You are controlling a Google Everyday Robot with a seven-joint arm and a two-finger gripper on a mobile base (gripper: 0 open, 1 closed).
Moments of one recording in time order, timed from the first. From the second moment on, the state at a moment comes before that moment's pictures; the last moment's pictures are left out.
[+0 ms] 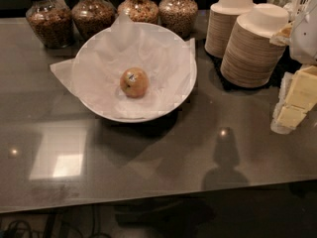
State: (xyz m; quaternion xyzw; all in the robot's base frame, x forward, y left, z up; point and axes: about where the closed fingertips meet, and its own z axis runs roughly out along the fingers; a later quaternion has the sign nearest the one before) arm 0.438 -0.216 0.979 -0.60 0.78 -0.04 0.16
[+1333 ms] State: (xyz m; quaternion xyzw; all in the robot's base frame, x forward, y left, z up) arm 0.481 -0.142 1.001 -0.64 0.74 -0.01 0.22
